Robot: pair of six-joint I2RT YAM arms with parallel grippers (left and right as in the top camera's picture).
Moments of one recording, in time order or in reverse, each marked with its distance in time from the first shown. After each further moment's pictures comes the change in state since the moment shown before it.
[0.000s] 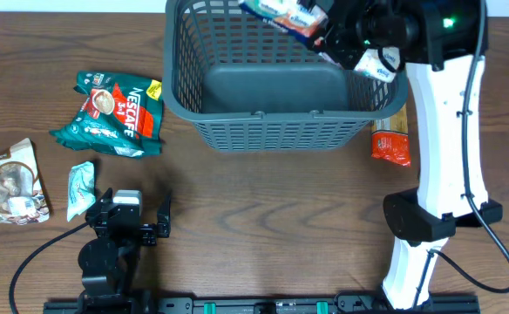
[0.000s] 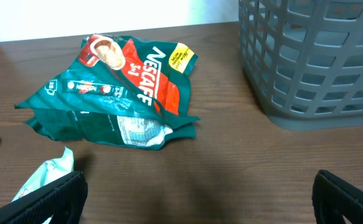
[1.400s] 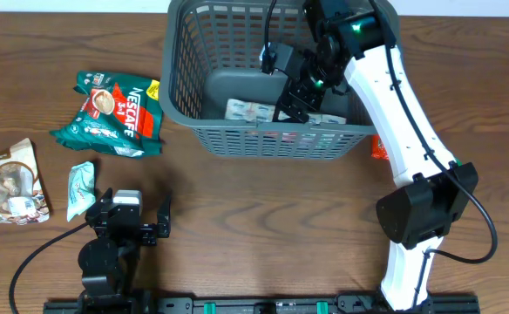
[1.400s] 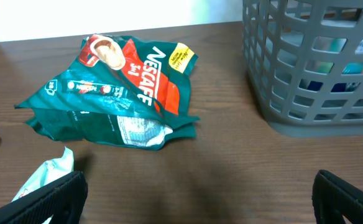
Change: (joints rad) left arm 0.000 0.000 0.000 0.000 0.000 0.000; right arm 0.070 0.000 -0.547 0.156 -0.092 -0.094
